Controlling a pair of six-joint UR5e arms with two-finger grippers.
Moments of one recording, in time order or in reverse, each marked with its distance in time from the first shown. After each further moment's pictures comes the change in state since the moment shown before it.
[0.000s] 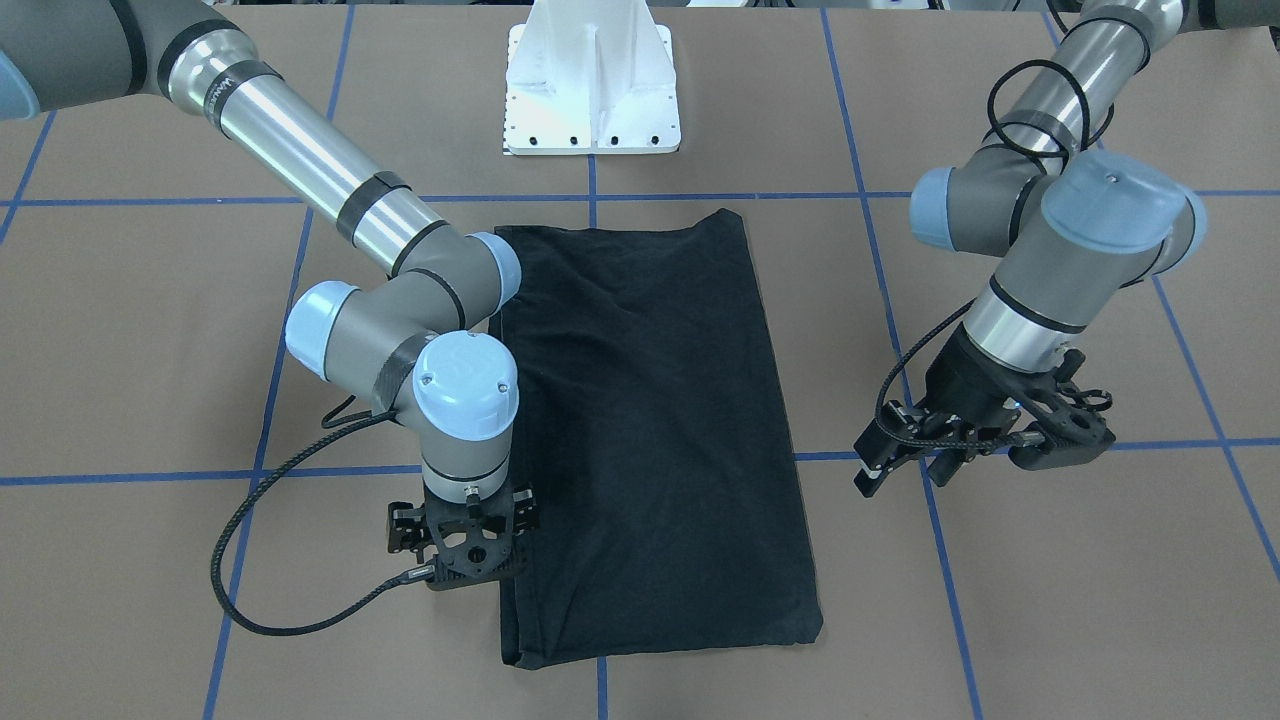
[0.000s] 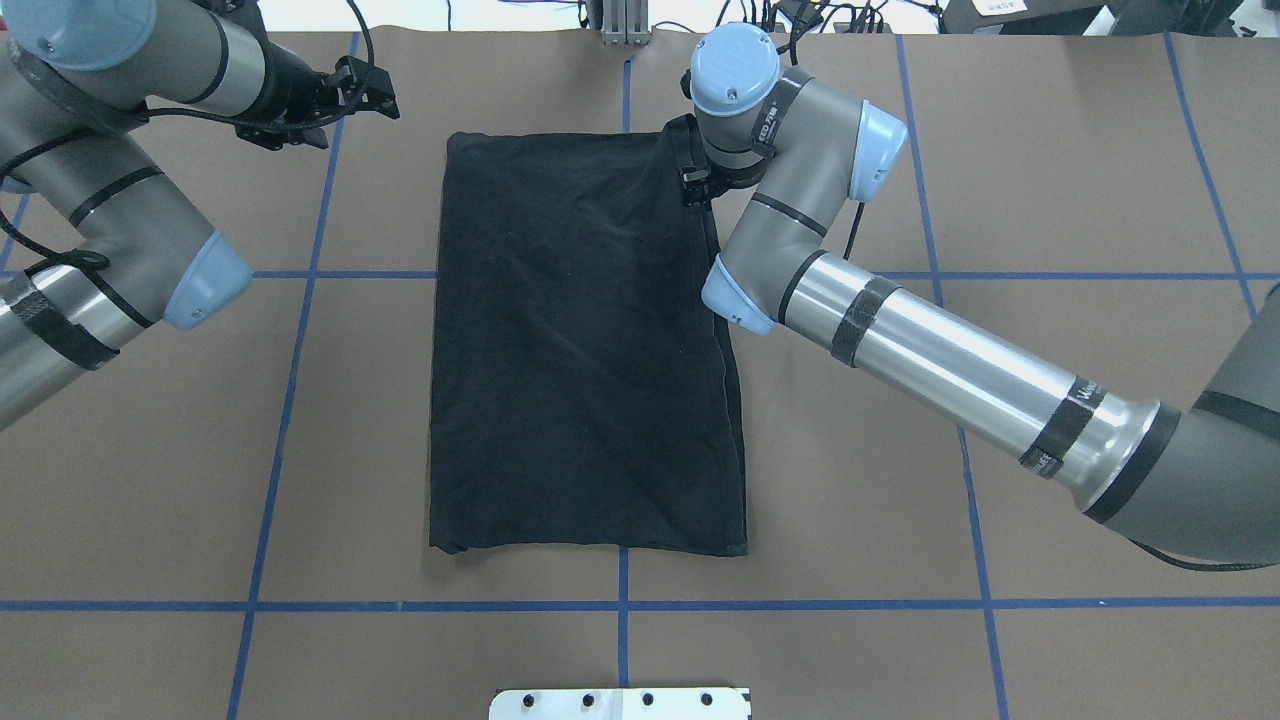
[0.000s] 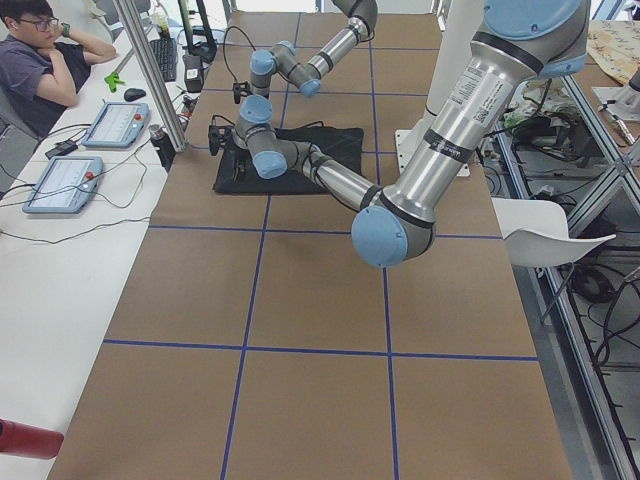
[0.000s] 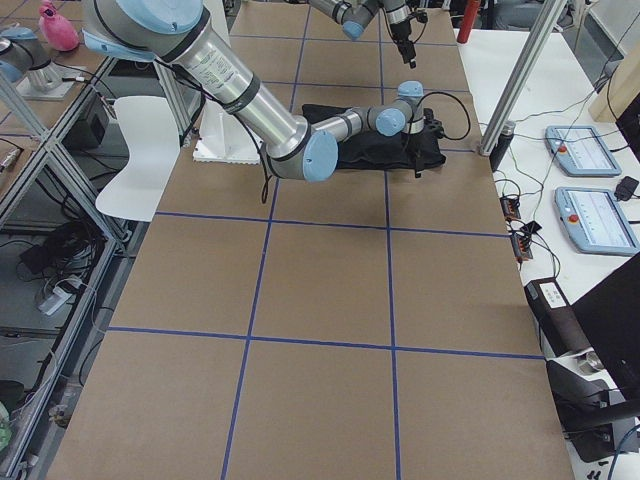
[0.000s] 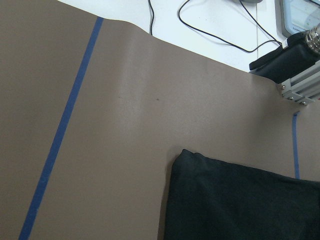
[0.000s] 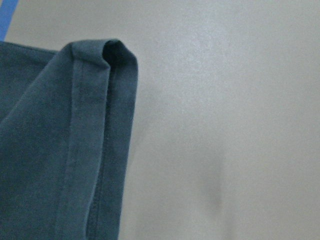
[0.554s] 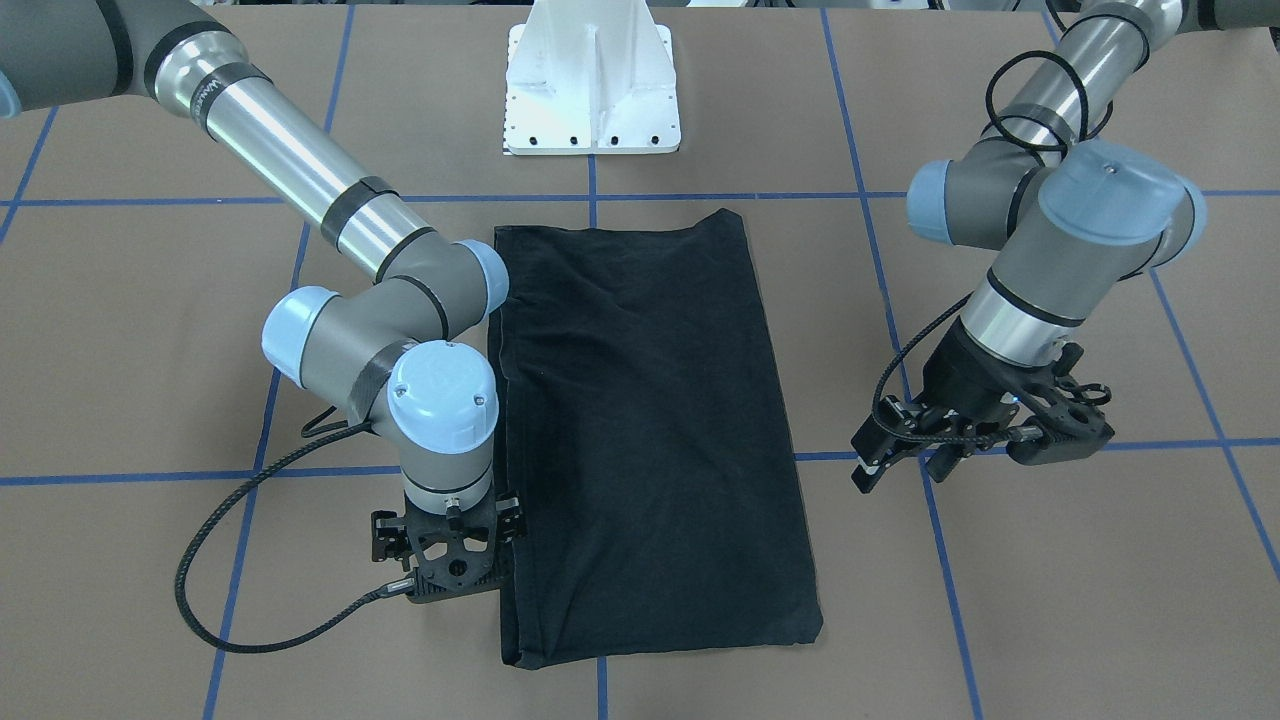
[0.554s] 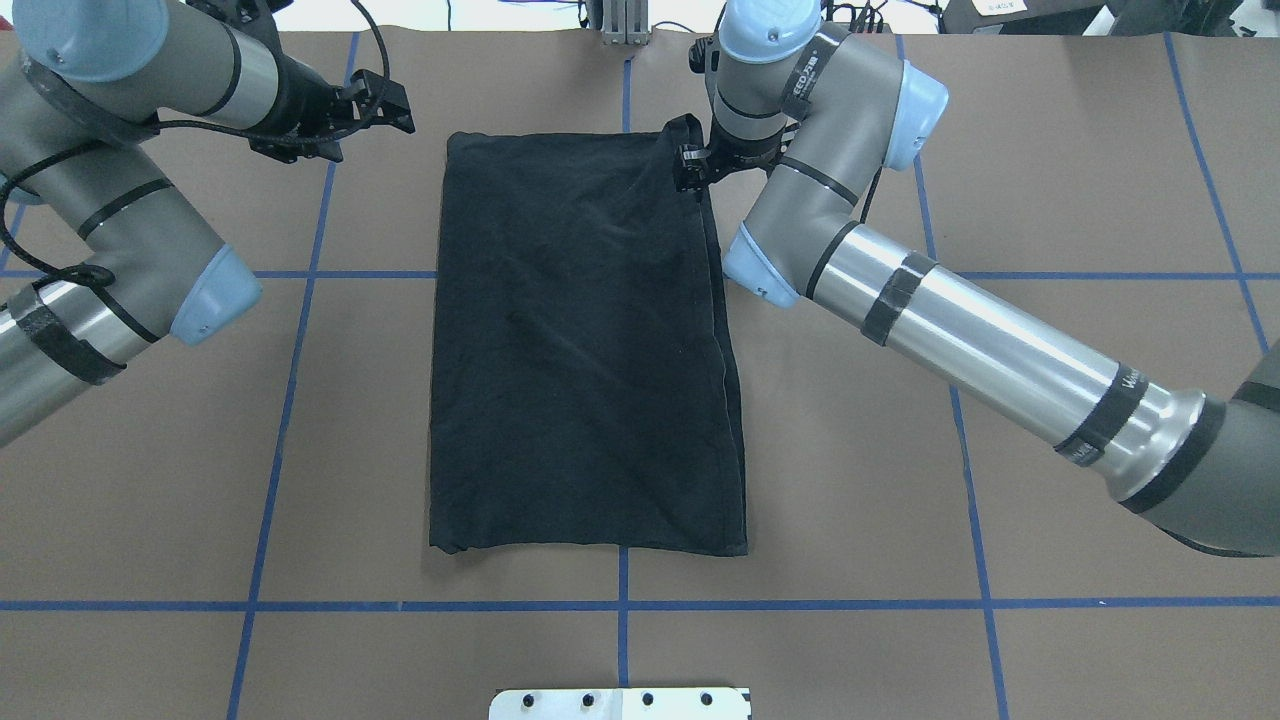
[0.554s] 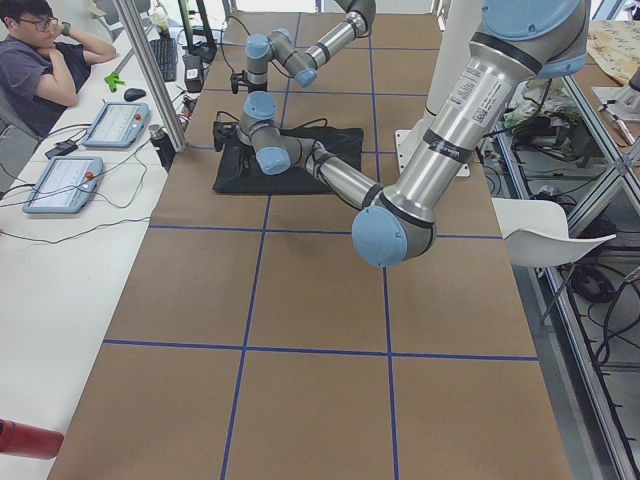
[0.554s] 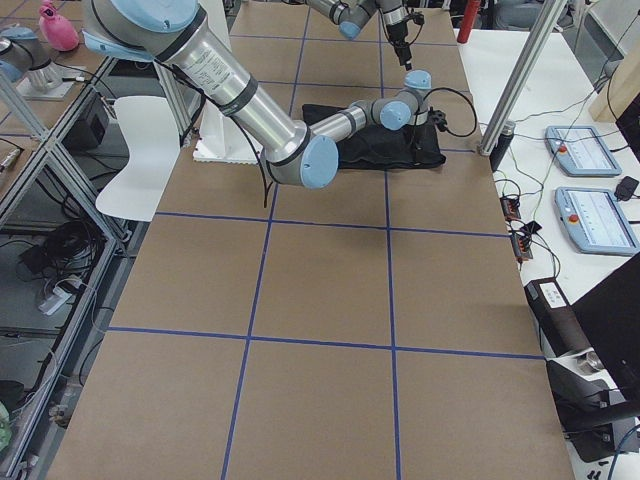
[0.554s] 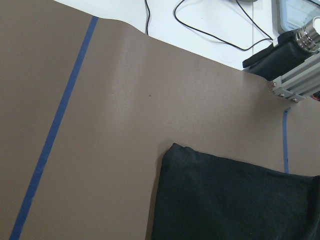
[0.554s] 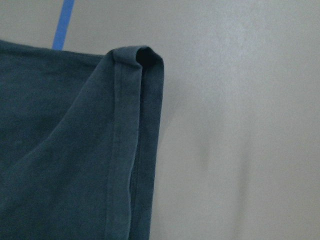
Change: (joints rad) left arm 0.035 0.013 -0.045 0.005 -0.020 -0.017; right arm 0.042 -0.064 0.178 -0.042 0.203 0.013
